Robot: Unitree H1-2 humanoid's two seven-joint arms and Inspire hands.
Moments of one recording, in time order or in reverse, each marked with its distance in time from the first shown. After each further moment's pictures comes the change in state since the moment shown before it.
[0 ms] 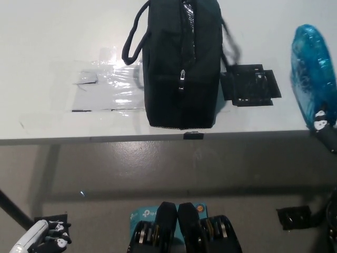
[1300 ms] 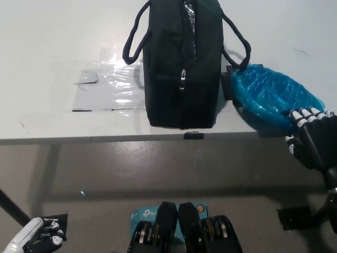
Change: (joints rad) left_arm -0.003 0.009 0.020 -0.001 -0.002 -0.001 0.001; right_arm -0.016 -0.280 0.400 0.129 -0.650 -0.077 -0.111
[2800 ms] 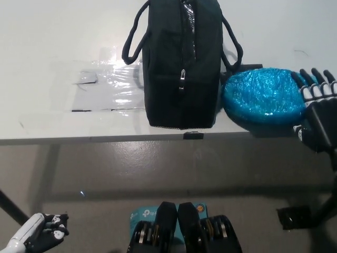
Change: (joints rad) left_arm -0.010 -0.020 0.016 0.000 -0.034 0.007 0.014; right_arm -0.039 0.015 -0.086 -0.125 -0.031 0.101 0.261
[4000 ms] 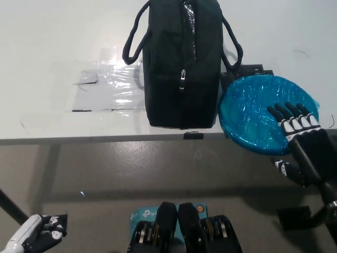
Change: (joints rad) left_arm 0.007 -0.002 0.003 0.013 -0.029 0.002 0.033; right_arm 0.139 0.008 0.049 -0.122 0.185 -0.130 0.083
